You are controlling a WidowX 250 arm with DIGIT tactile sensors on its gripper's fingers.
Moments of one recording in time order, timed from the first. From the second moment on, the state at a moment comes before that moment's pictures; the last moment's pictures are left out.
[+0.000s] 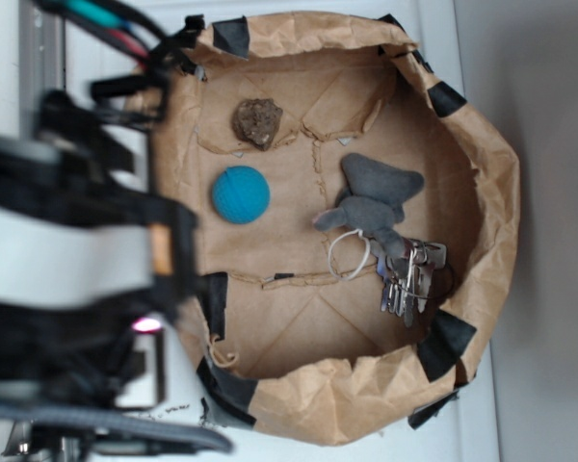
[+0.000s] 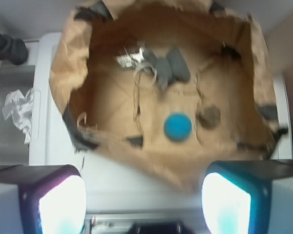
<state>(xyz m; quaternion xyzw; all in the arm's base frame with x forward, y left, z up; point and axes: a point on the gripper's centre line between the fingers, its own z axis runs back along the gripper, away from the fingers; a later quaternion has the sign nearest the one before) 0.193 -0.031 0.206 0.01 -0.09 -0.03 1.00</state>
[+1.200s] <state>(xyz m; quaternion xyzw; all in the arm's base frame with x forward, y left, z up) 0.281 -0.046 0.068 0.00 -0.10 -0.18 0.98</state>
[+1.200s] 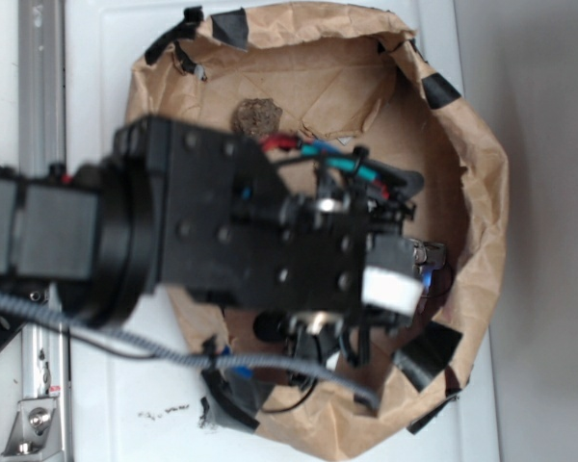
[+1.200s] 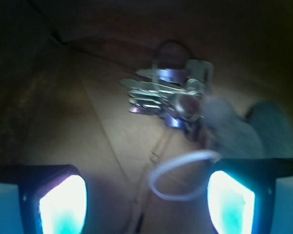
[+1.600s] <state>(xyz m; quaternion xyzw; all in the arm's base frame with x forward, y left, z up) 0.275 -0.064 0.054 -0.01 -0.19 -0.20 0.96</state>
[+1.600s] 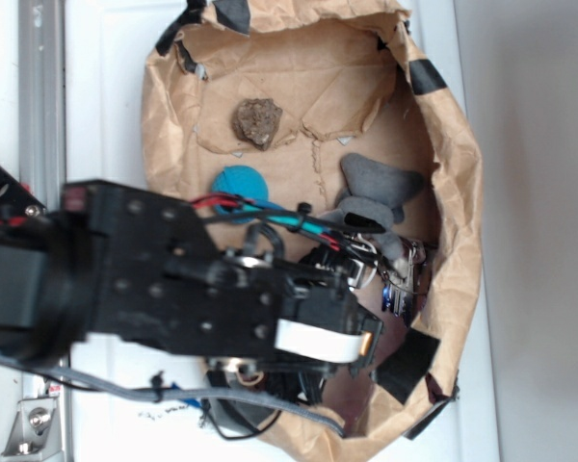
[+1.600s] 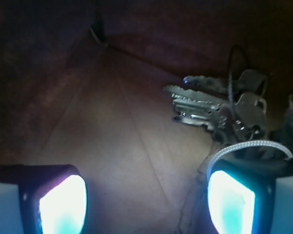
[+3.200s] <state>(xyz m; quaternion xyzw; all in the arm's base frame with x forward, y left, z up) 0.322 -0.042 0.033 0.00 -0.16 -0.15 0.98</state>
